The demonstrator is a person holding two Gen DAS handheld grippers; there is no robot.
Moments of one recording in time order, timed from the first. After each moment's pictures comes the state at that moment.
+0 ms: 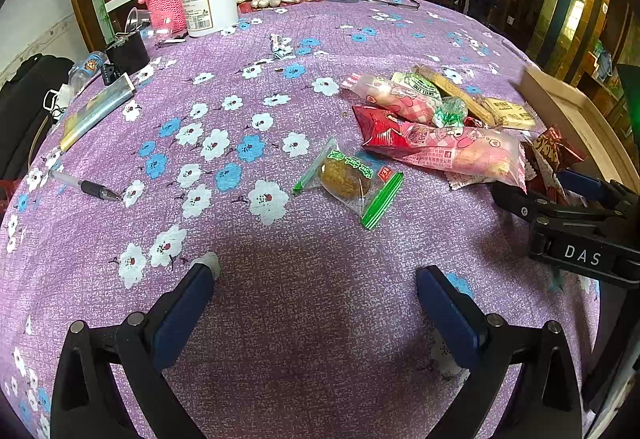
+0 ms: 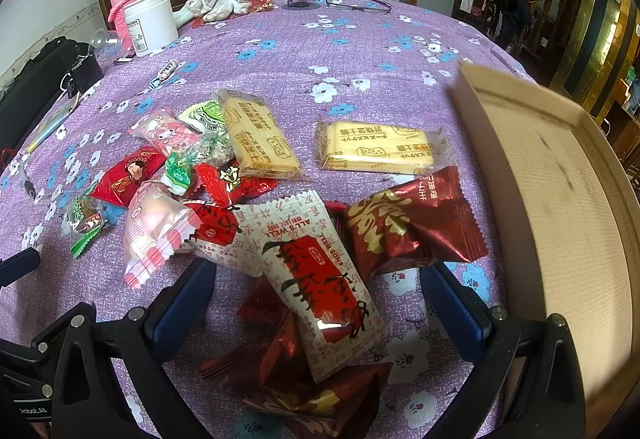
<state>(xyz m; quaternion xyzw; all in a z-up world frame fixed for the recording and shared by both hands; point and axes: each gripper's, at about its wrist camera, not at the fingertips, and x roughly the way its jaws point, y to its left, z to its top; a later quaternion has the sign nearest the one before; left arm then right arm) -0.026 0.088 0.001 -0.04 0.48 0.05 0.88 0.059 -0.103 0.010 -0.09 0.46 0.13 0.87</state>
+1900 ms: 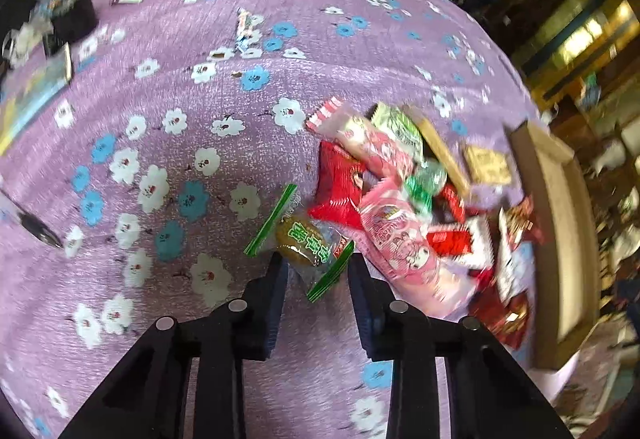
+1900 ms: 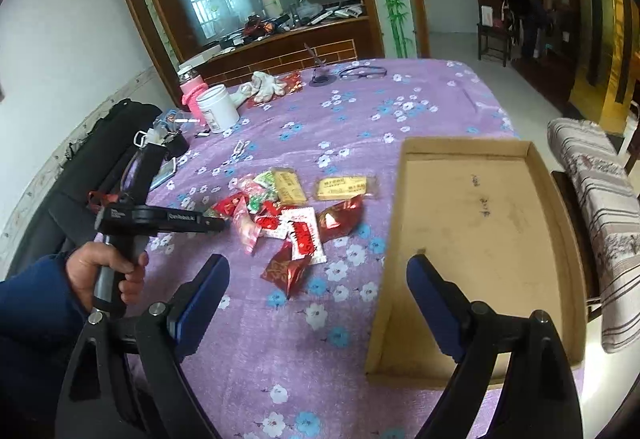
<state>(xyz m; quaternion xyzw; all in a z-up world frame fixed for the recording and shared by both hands) 0.048 0.091 0.018 -0.14 0.56 -0.02 0.82 -0.026 -0.232 0.146 0.02 0.42 0.25 0.87</state>
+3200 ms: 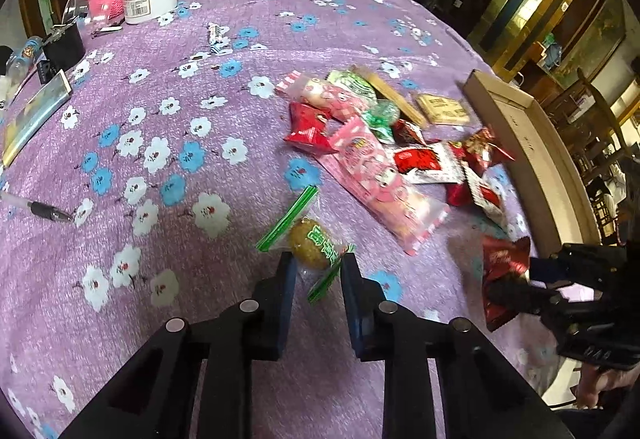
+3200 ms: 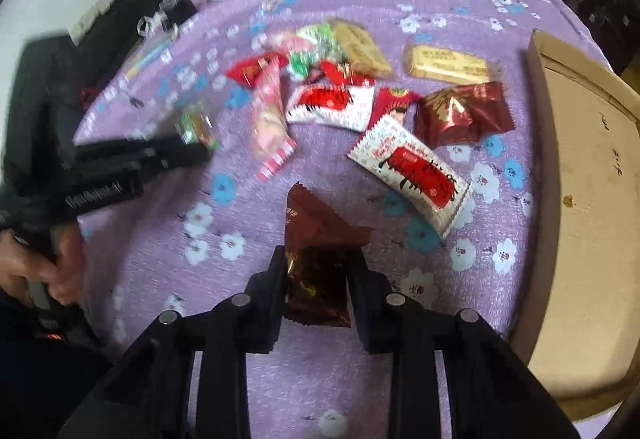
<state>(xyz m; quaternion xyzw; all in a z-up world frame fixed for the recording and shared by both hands) -0.010 0.089 0.023 -0.09 0.52 -0.09 0.84 -0.002 -0.121 0.047 -0.05 0.56 0.29 0.77</state>
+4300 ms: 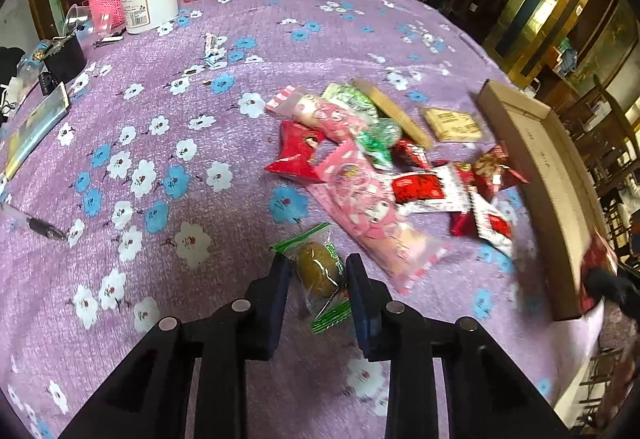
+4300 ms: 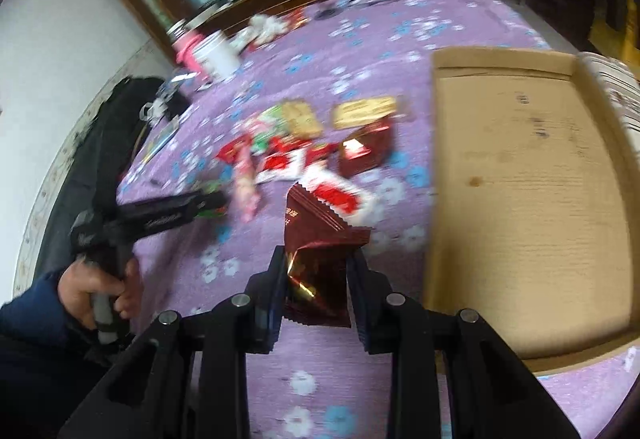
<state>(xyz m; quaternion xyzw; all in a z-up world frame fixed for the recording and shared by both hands) 0.008 0.069 0.025 -0.09 0.52 -0.06 0.85 -0.003 -0.223 0.084 0.07 0.50 0.23 0.83</state>
